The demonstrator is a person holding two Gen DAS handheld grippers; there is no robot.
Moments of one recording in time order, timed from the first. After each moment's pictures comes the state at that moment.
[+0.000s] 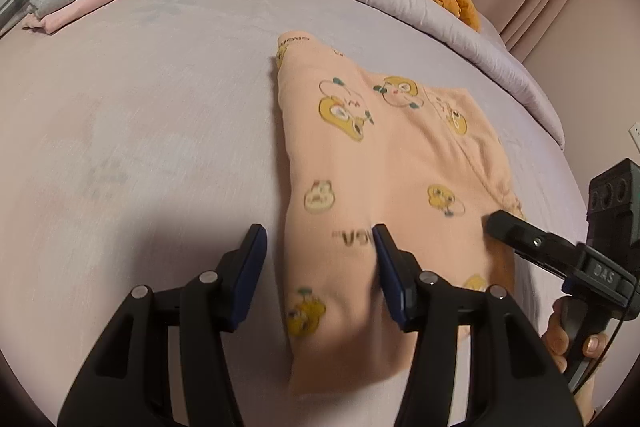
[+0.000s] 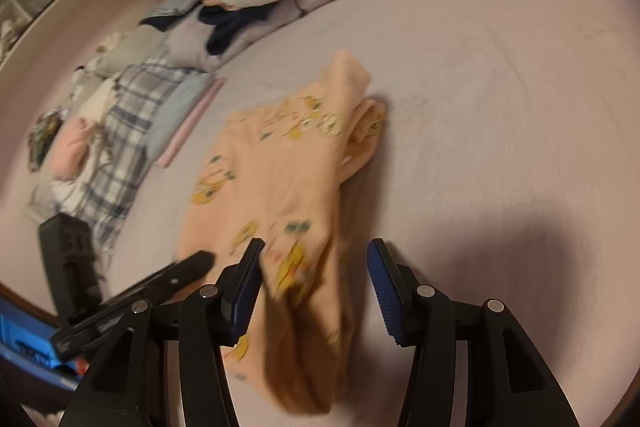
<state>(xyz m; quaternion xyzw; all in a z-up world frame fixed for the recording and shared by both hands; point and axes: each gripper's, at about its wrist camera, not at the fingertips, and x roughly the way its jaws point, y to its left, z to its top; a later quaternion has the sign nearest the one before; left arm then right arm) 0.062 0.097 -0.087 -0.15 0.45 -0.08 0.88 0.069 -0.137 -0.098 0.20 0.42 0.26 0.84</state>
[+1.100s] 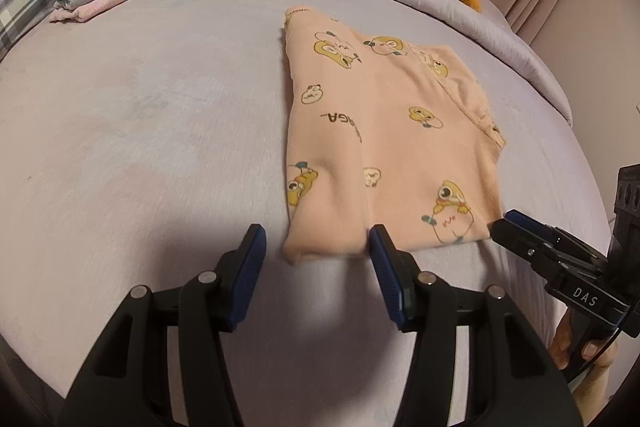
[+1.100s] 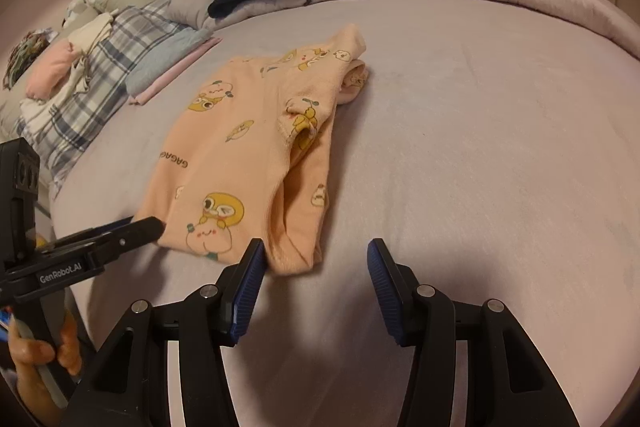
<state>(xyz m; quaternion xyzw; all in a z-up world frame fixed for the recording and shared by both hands) 0.002 0.083 -0.082 -0.12 0.46 -0.05 0.88 0.022 -0.123 -0.096 0.06 0.41 0.19 0.89</state>
